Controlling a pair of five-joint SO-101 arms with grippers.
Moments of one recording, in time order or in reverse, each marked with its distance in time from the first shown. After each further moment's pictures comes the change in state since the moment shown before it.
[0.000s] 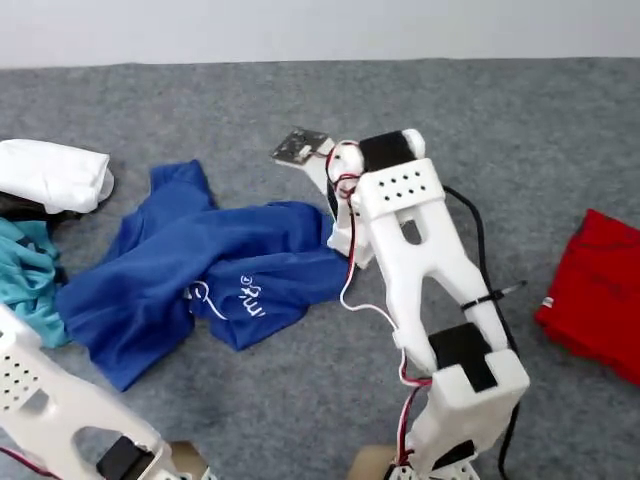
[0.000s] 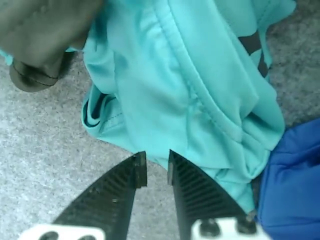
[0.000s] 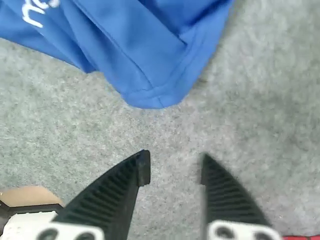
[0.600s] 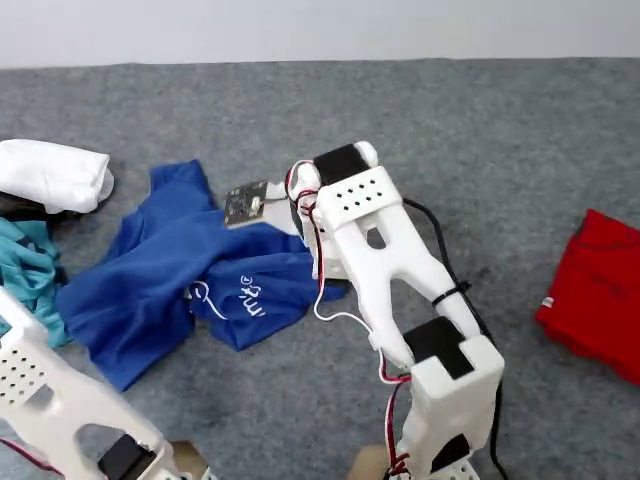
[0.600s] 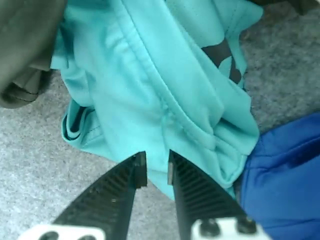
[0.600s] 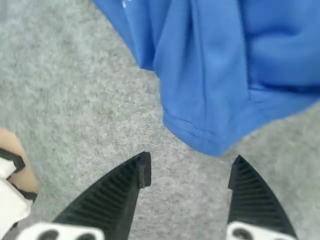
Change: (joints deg) left arm 3.0 0.0 0.0 0.0 0.0; right arm -6.1 8.4 -0.1 0.0 25.8
